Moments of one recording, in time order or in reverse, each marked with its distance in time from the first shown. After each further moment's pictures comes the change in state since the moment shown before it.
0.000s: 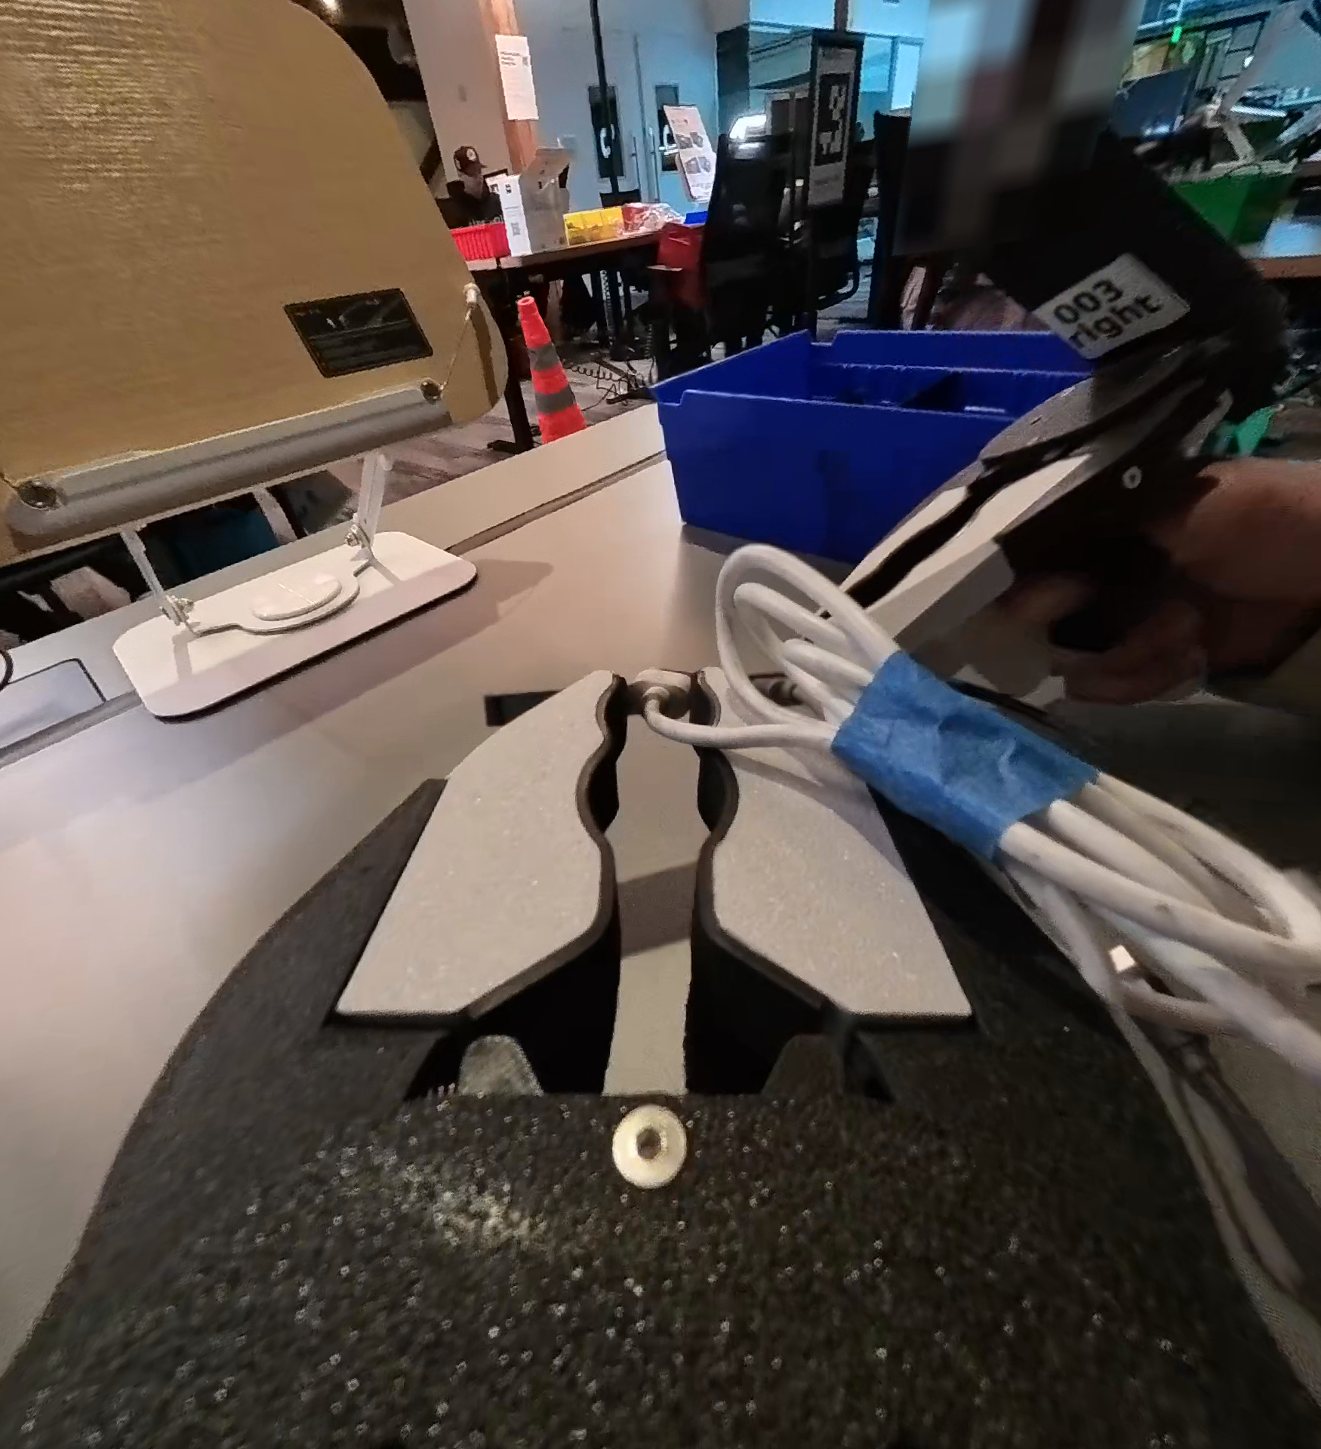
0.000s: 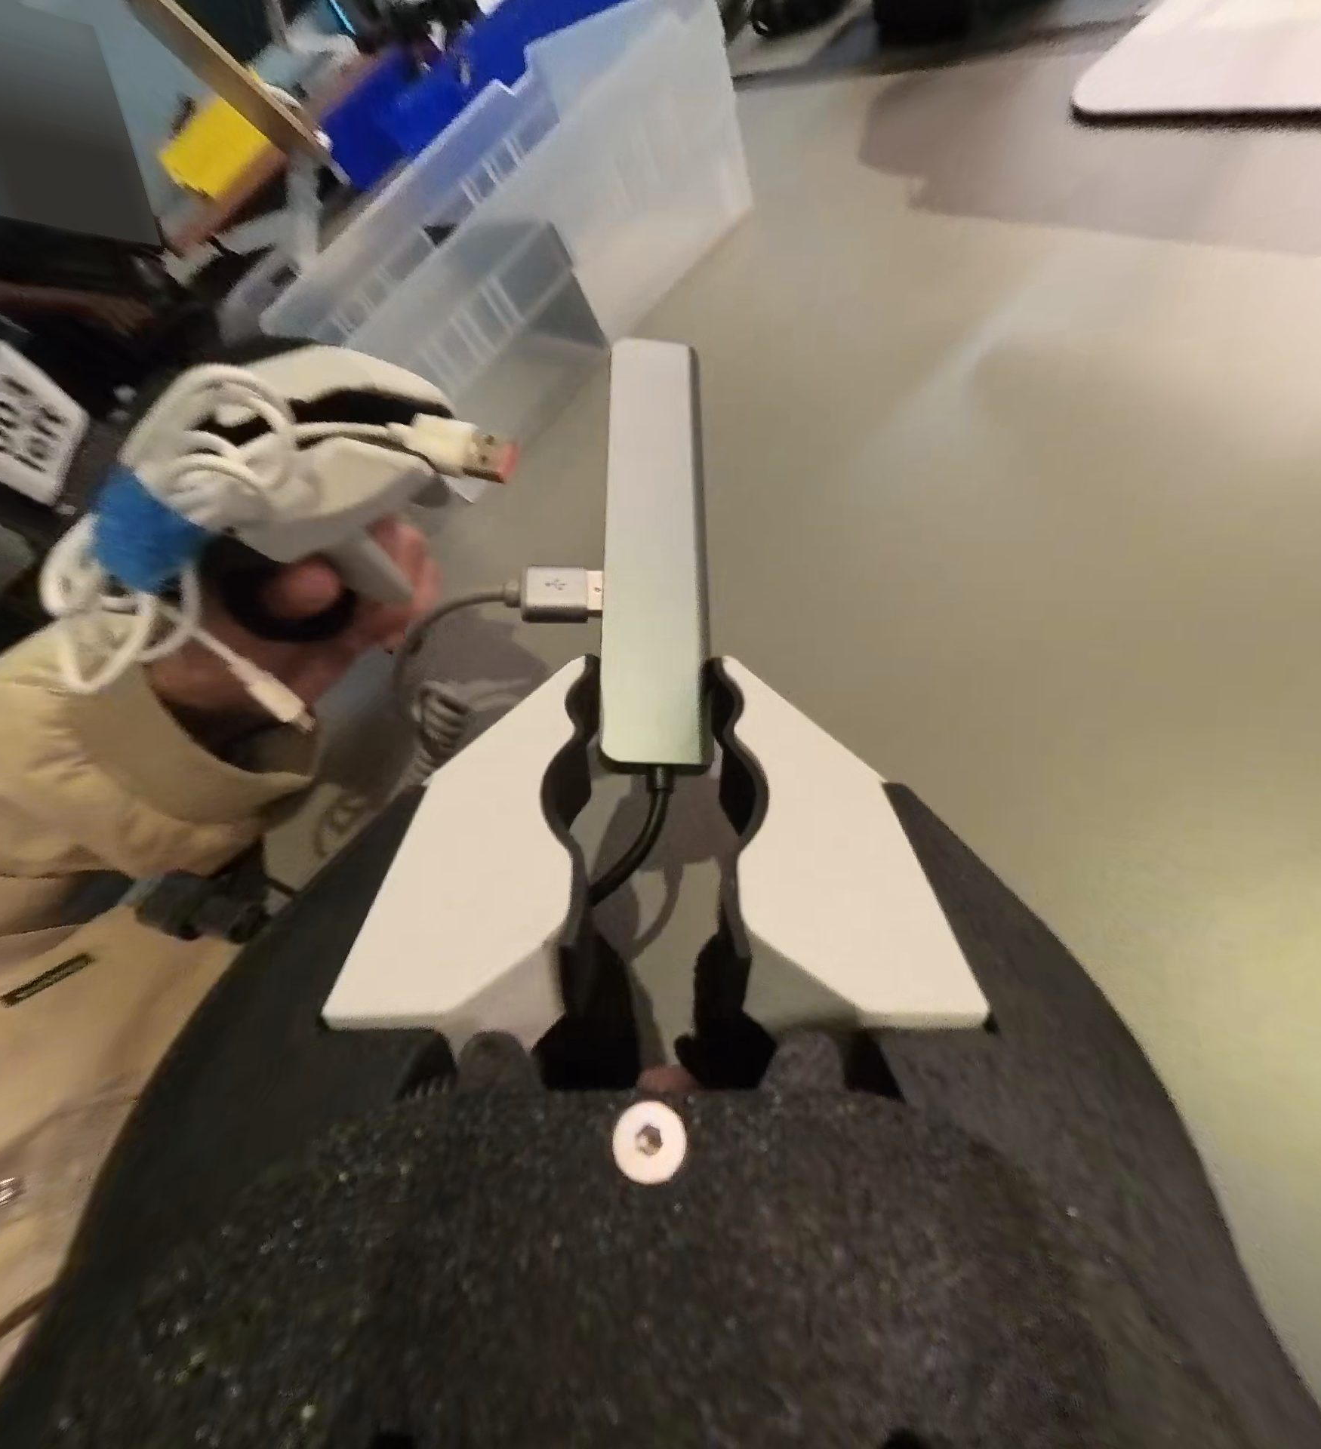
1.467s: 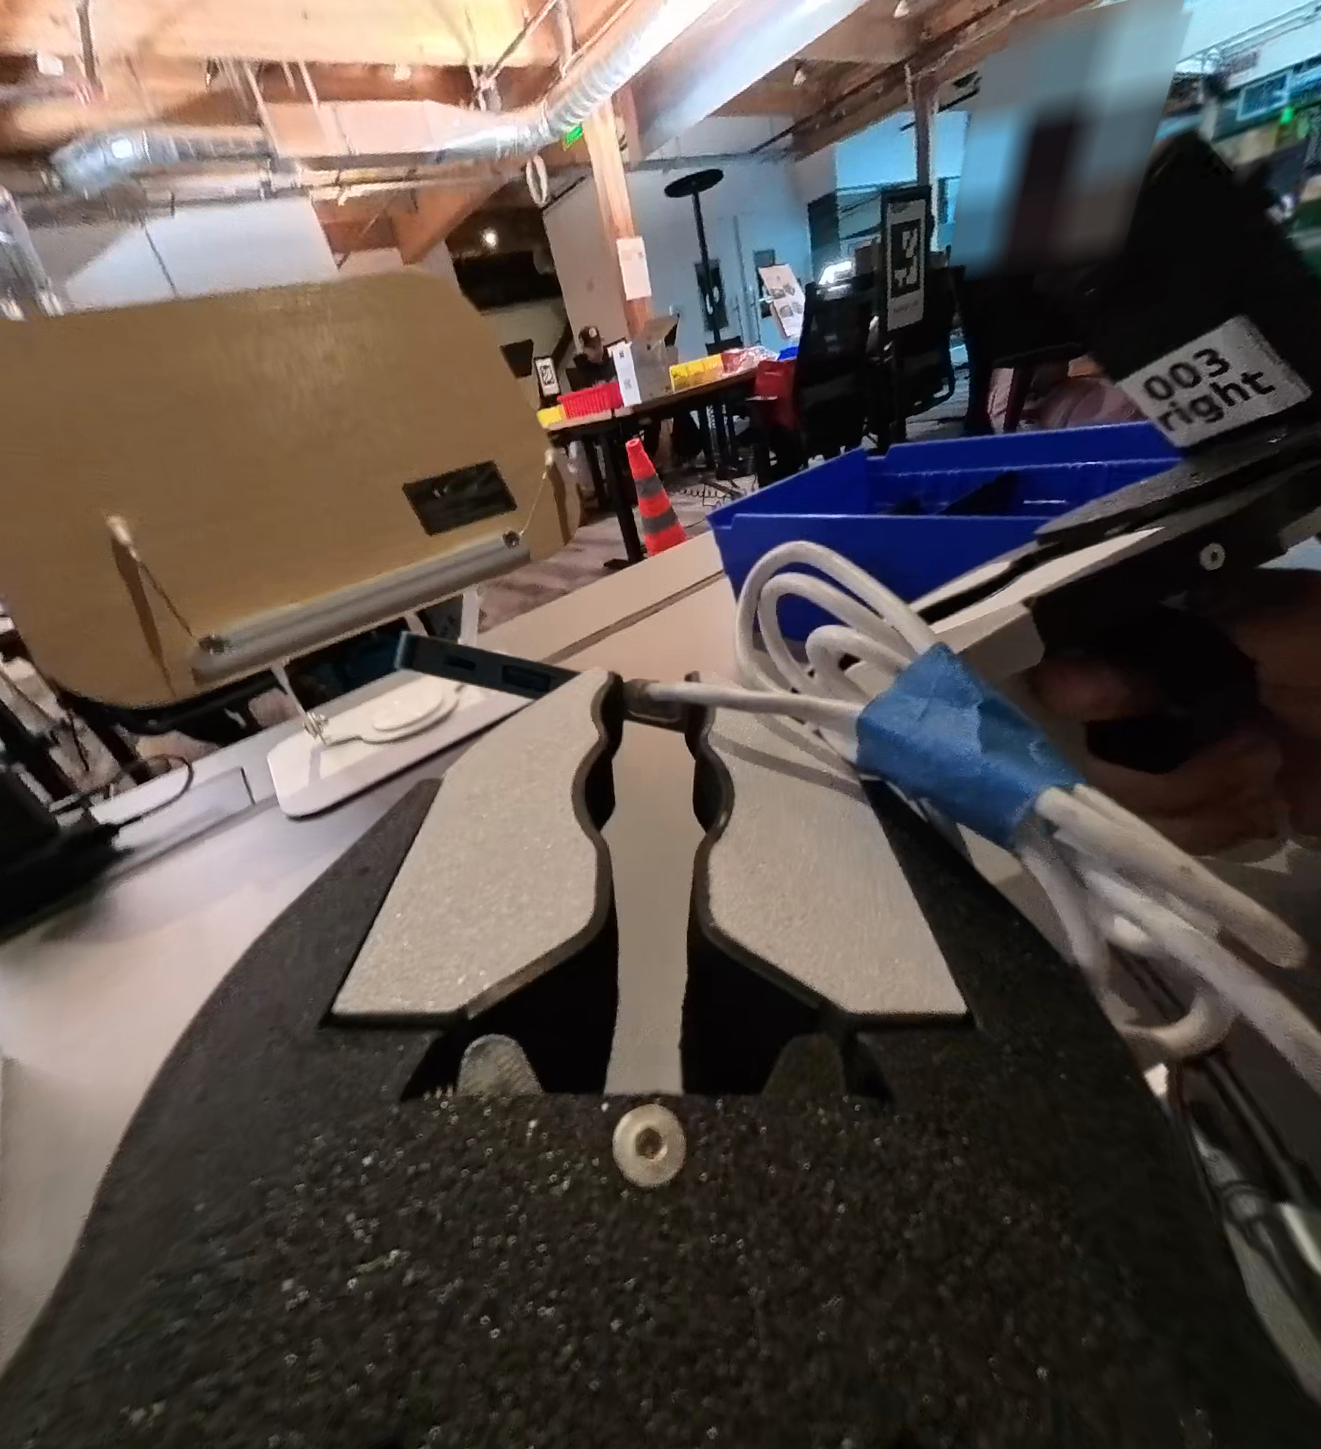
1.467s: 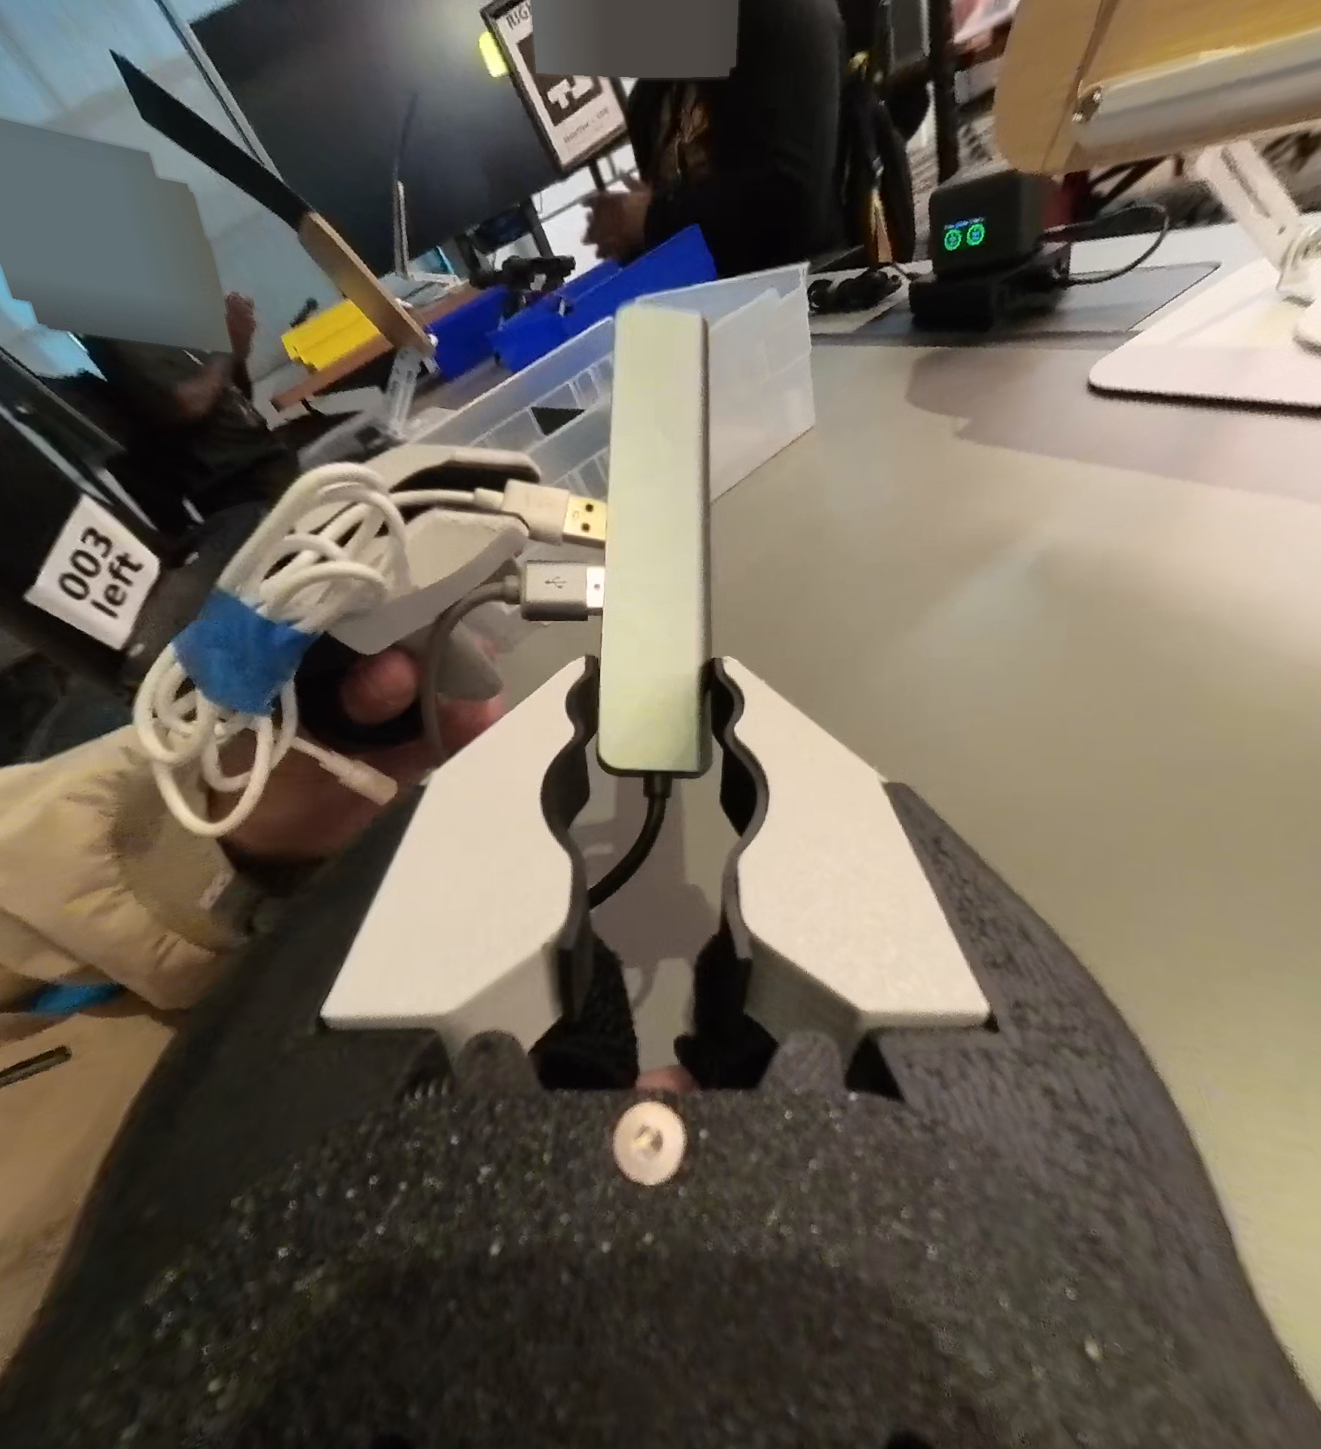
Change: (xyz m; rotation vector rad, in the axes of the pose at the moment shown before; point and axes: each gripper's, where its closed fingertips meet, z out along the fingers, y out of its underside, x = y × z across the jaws) left arm 0.016 -0.034 -0.005 0.158 -0.149 0.132; right arm -0.040 -0.025 0.002 0.236 -0.029 -0.099
